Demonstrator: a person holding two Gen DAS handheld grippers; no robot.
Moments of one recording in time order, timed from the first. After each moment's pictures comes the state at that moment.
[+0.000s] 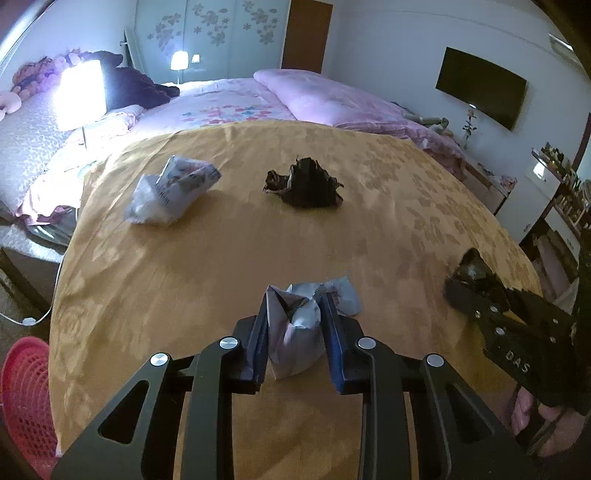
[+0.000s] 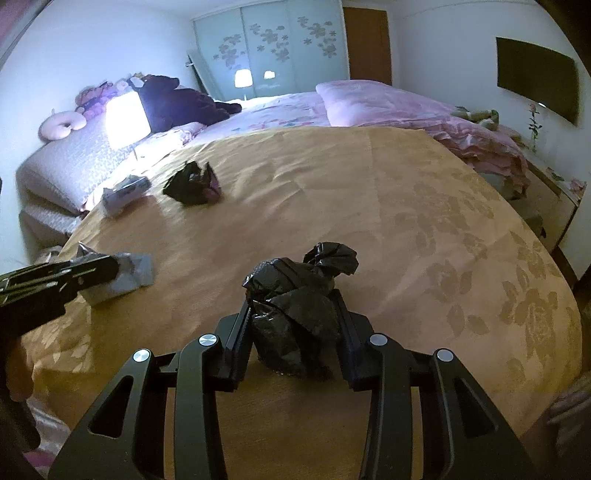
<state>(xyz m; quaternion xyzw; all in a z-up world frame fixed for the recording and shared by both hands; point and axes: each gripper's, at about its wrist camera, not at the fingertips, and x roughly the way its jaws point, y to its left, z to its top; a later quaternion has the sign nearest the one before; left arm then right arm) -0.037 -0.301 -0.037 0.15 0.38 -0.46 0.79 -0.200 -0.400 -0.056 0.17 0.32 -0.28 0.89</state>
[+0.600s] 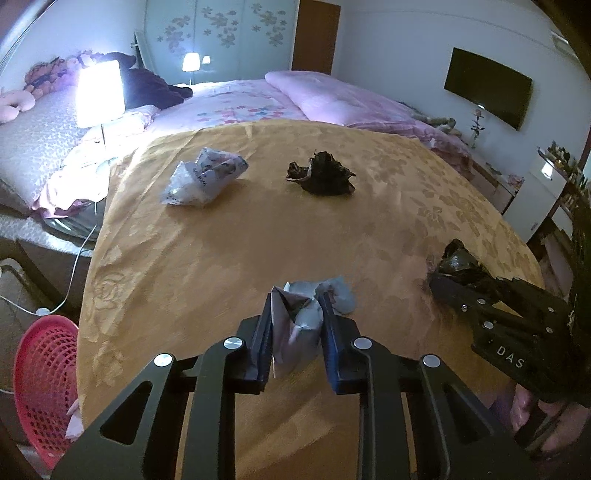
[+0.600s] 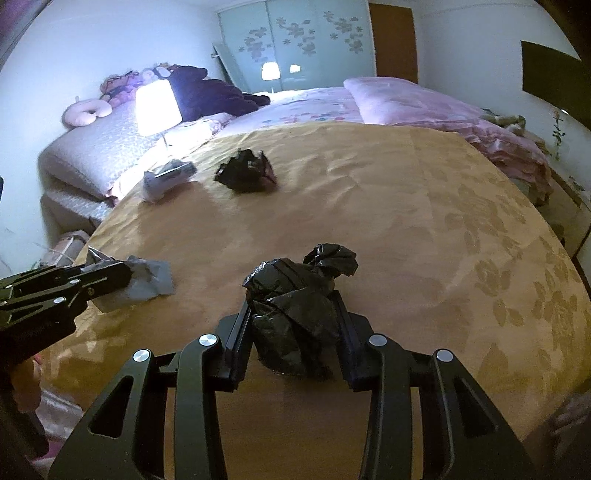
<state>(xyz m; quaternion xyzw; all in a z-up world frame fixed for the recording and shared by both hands) -0.047 -0.267 -0.029 0.15 0.38 -0.44 0.80 -0.182 -0.368 -0.049 0.17 0.33 -0.23 0.90</state>
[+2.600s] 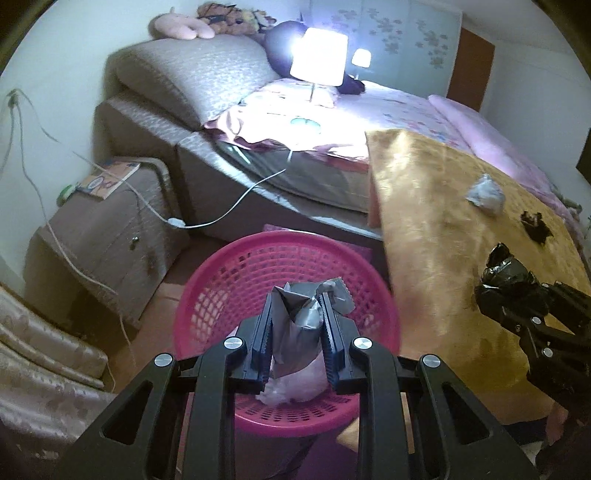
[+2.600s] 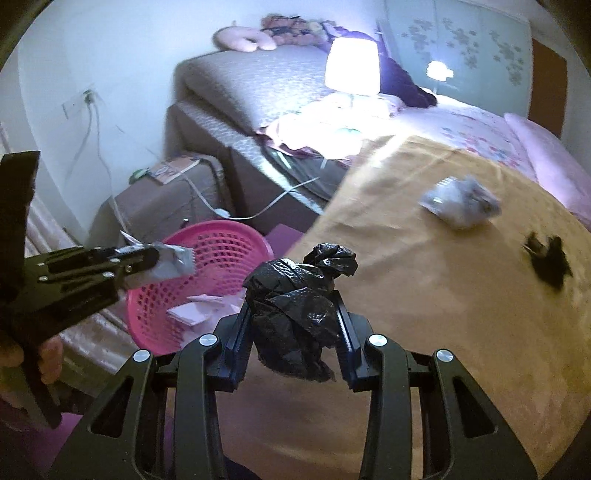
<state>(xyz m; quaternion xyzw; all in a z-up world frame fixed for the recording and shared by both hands) 0.051 -0.041 -0.022 0.07 0.42 -0.18 0.89 -0.026 -0.186 -0.019 0.06 0.38 0.03 0.92</state>
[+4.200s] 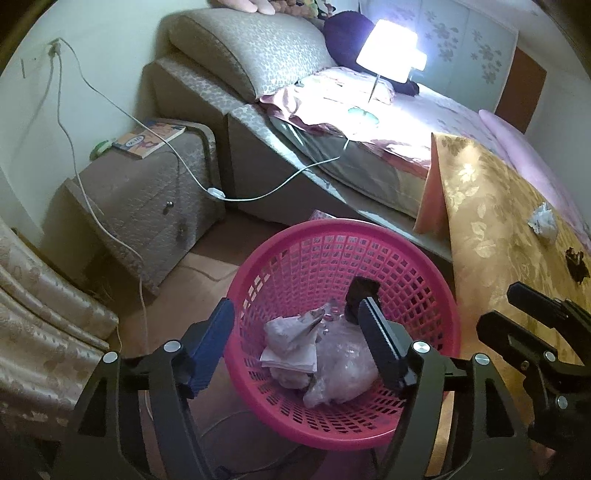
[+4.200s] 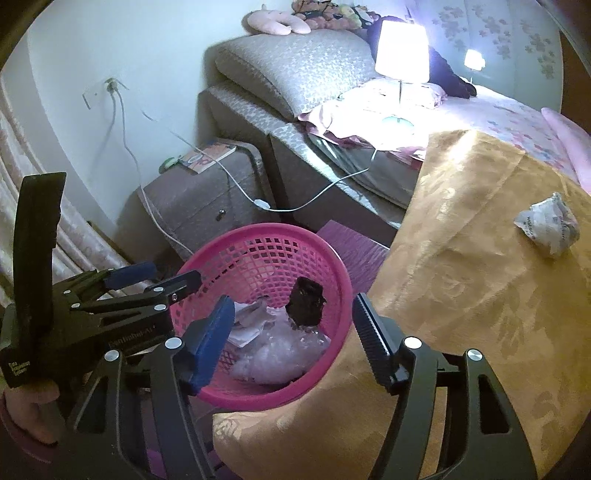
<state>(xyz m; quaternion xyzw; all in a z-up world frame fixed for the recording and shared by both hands) 0.078 -0.004 -0.042 0.02 0.45 -0.10 0.89 0.020 -0.145 -0.025 0.07 0.40 0.09 0.91</state>
